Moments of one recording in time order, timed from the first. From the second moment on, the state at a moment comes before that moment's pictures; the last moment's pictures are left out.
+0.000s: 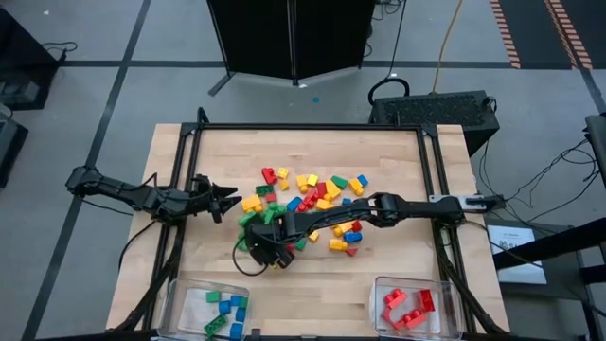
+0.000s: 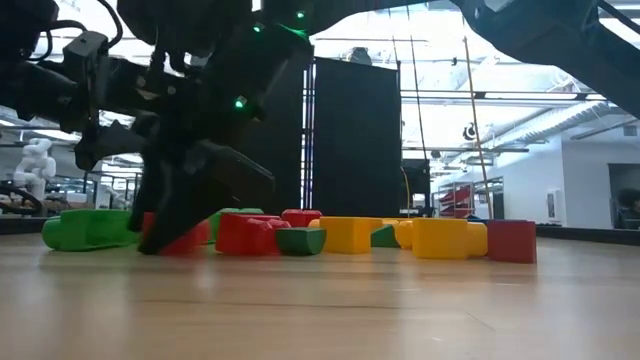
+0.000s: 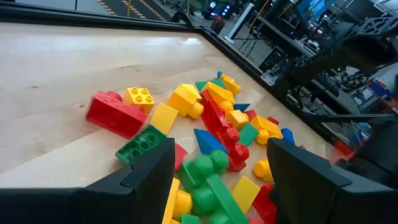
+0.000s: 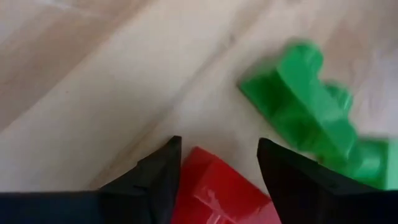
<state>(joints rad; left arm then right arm) -0.26 0.26 0.06 -0.09 -0.58 -0.75 0.15 2.65 2.36 -0.82 0.07 -0.65</state>
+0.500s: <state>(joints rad) -0.26 0.26 0.06 -0.09 -0.58 -0.75 0.18 2.62 2.35 -0.86 0.09 -0.38</state>
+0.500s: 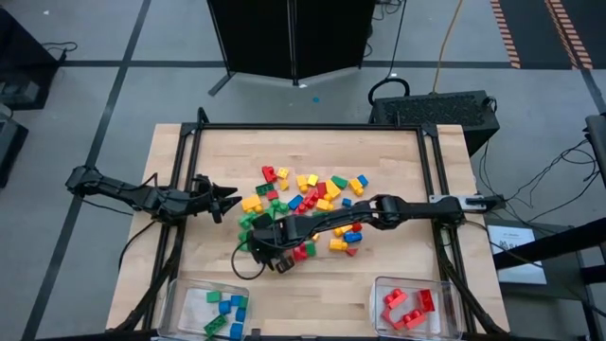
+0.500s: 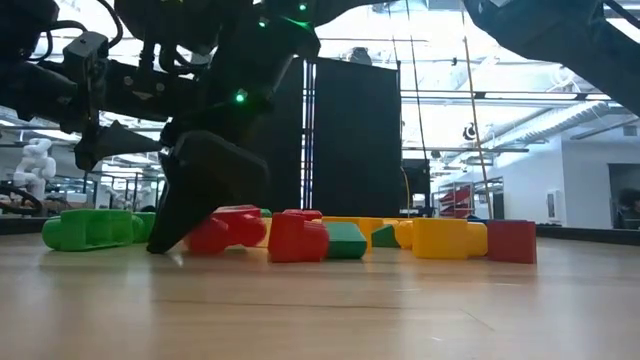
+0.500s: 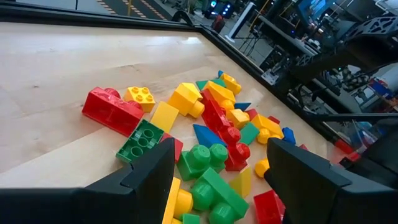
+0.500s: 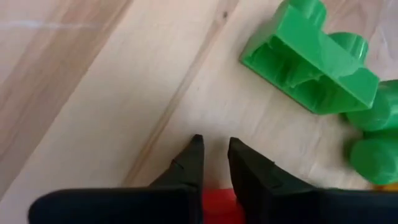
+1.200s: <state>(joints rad) -0.26 0.27 0.06 -0.09 -0.58 -0.75 0.14 2.39 2.36 -1.01 0.09 -0.44</state>
